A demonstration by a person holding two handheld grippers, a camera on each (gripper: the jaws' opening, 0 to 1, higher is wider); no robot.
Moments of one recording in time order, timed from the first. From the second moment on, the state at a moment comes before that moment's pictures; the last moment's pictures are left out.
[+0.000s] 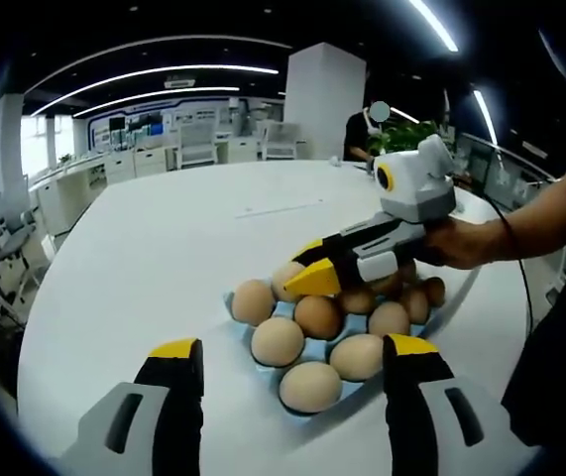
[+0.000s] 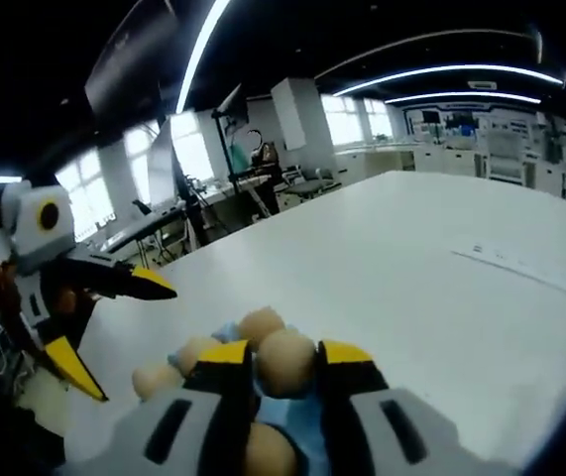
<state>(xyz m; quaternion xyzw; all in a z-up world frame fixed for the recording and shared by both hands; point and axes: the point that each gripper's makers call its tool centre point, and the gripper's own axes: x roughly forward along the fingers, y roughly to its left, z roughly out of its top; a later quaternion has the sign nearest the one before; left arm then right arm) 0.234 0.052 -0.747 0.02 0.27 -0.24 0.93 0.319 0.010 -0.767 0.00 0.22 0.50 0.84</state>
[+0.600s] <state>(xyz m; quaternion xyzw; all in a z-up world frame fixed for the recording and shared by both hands) 0.235 0.043 -0.743 0.02 0.26 -0.26 0.93 0.341 -0.161 -0.733 0.04 0.16 0.30 0.94</state>
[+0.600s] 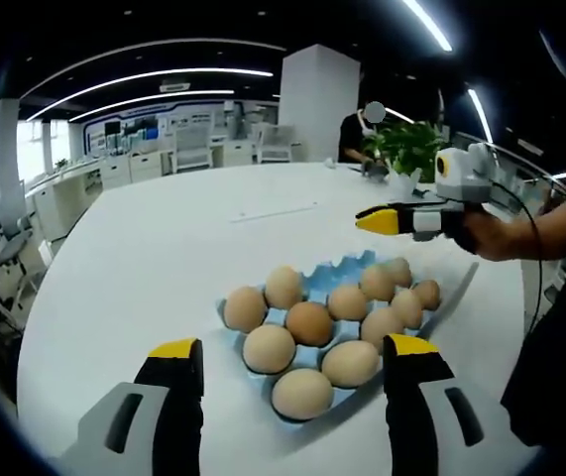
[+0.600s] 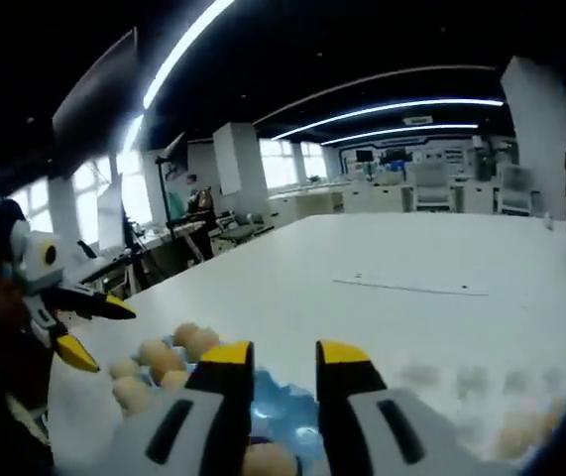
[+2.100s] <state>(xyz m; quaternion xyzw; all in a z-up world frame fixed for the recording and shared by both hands) 0.235 0.041 -0.739 0.02 0.26 -0.26 0.93 0.345 -0.307 -0.767 -0.04 0.20 0.12 0.97</state>
